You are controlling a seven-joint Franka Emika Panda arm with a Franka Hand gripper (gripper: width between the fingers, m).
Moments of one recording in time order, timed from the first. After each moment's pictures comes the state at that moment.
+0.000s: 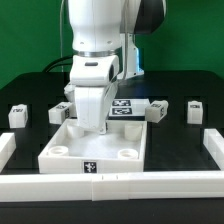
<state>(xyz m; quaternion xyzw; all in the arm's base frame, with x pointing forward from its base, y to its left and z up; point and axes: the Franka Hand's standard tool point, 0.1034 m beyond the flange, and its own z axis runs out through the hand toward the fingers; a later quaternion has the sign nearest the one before) 0.453 -0.041 0.007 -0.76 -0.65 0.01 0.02</state>
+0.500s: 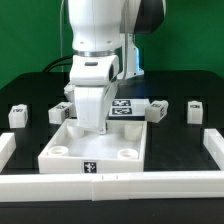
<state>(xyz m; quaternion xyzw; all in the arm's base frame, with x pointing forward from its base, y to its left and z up) 0.453 -0.041 0.007 -0.76 -0.65 0.01 0.02</state>
